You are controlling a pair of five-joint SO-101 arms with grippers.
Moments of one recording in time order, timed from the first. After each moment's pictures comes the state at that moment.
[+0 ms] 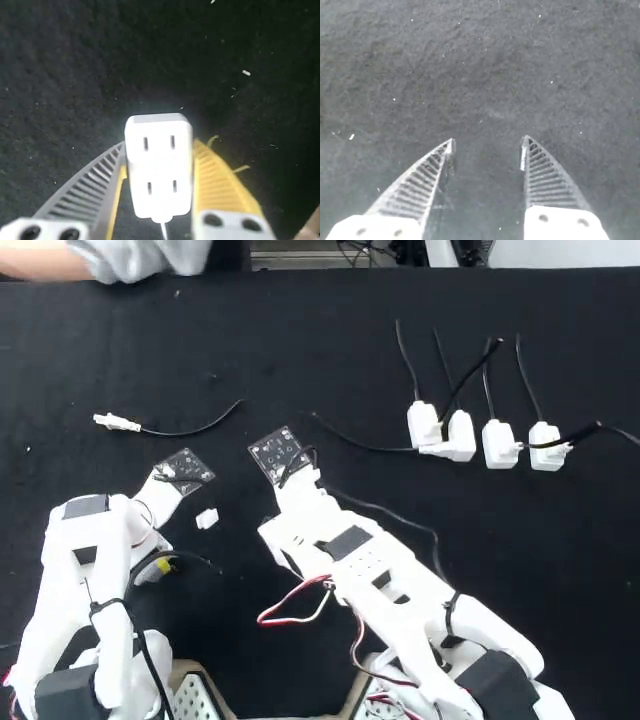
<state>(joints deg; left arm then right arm) -18.4 -29.8 59.0 56.8 -59.7 -35.9 -24.4 65.7 23.0 -2.2</state>
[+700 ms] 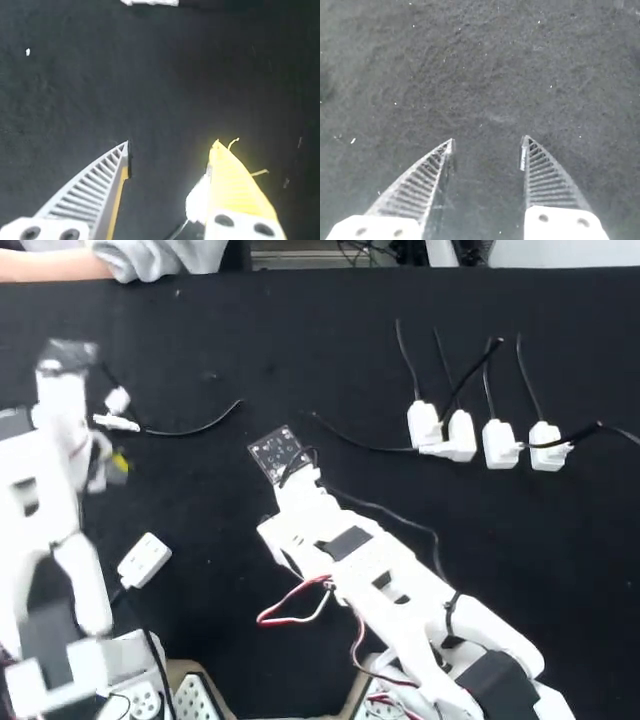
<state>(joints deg) -27.6 -10.8 14.8 73.2 -26.9 -35.9 -24.4 65.8 21.9 -2.2</state>
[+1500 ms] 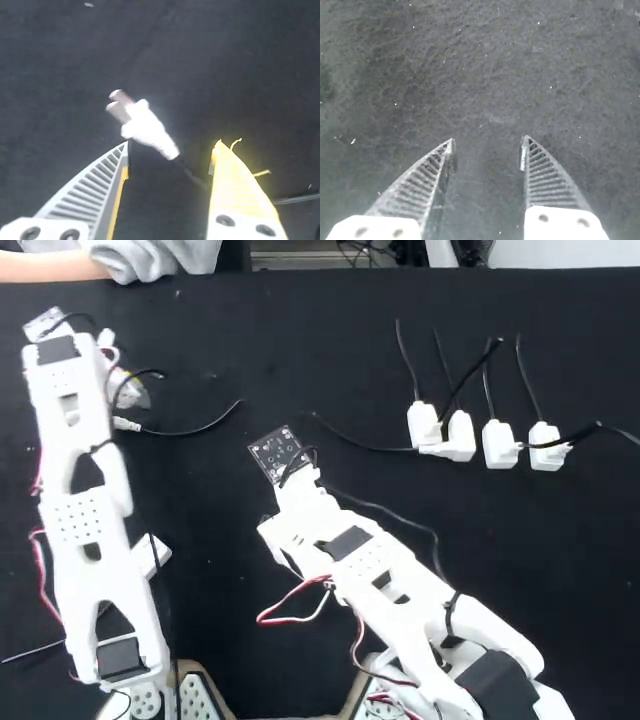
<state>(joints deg) -21.2 58.1 -67.5 92.6 21.3 -35.9 -24.4 65.8 21.8 -2.2</state>
